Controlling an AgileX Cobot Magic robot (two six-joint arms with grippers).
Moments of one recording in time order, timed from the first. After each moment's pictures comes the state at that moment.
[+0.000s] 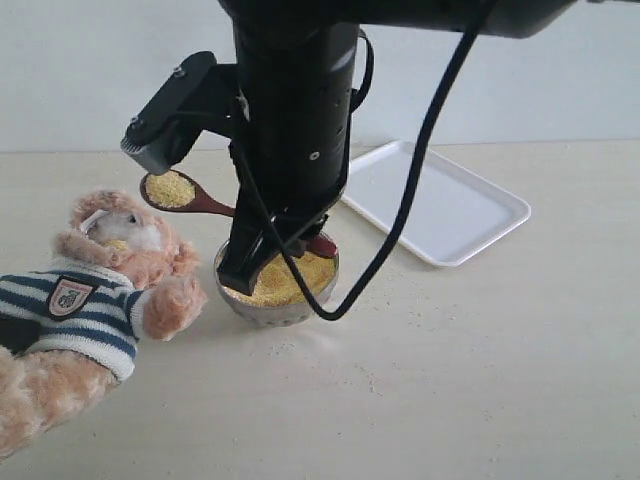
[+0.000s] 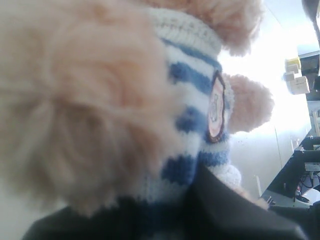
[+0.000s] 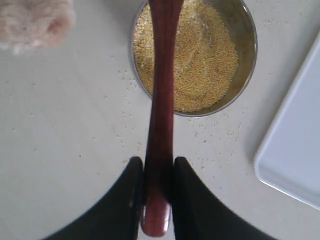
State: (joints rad) left arm 0.57 1.53 -0.49 -1.19 1.20 1.35; right arm 0.96 1.84 -1.68 -0.22 1.22 -0.21
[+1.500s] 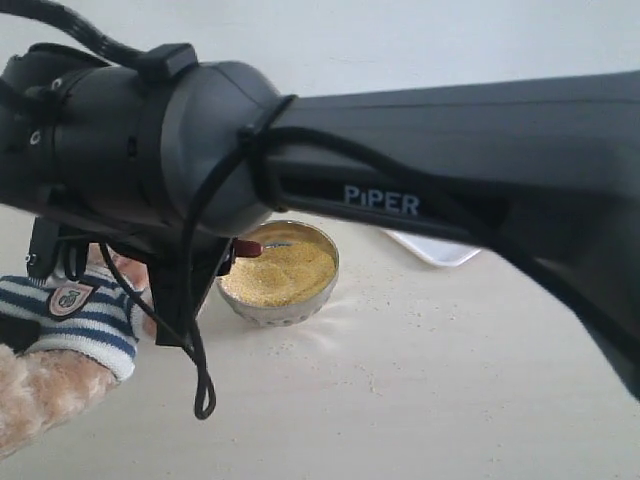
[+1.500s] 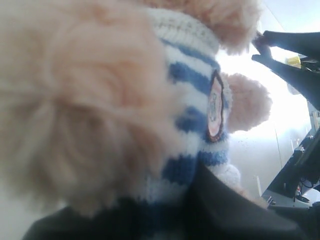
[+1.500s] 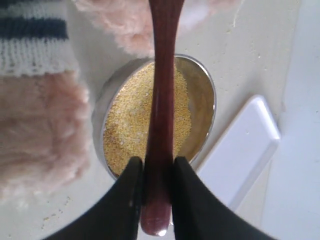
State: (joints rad) left arm 0.57 1.53 -0.49 -1.19 1.20 1.35; right arm 1.16 2.12 -1.87 -0.64 1.22 -0.18
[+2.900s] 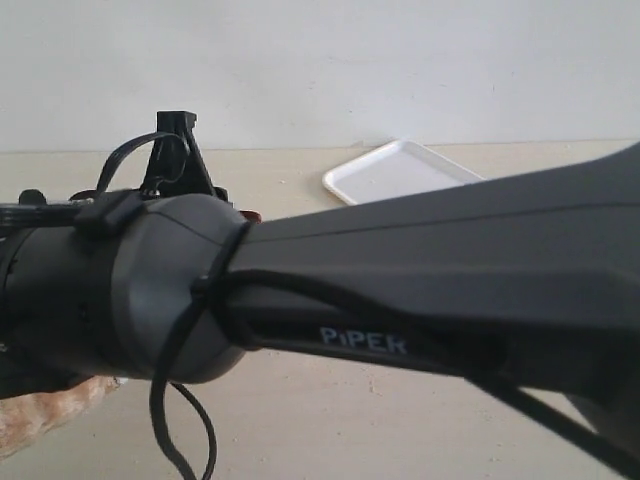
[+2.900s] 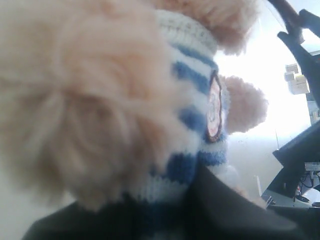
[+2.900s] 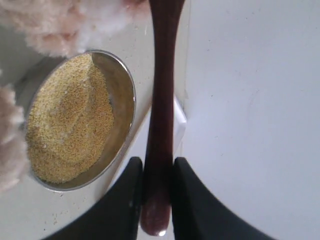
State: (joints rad) left arm 0.57 1.53 -0.49 -1.19 1.20 1.35; right arm 1.28 2.10 -1.69 -1.08 1.22 0.15
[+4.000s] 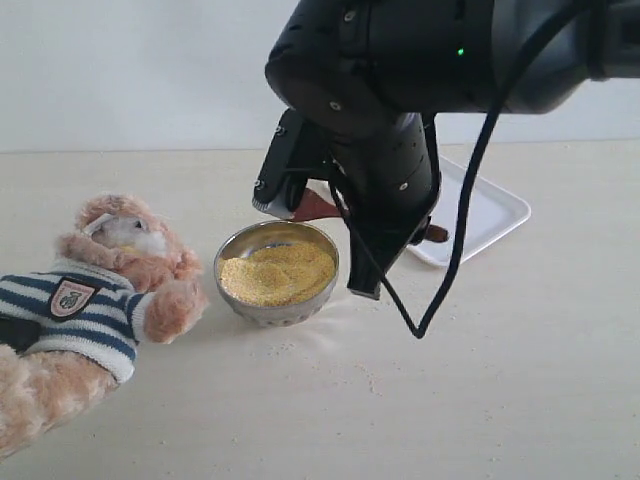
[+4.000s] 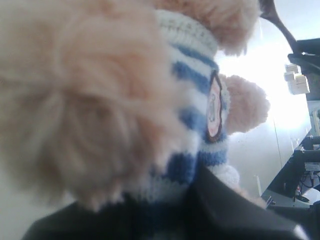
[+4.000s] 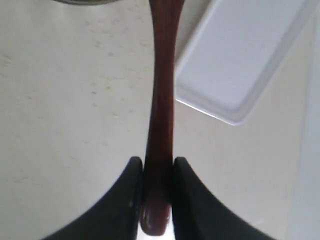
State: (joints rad) left arm 0.57 1.53 -0.49 -1.19 1.20 1.35; right arm 0.90 1.84 -1.48 -0.58 1.22 -0.13
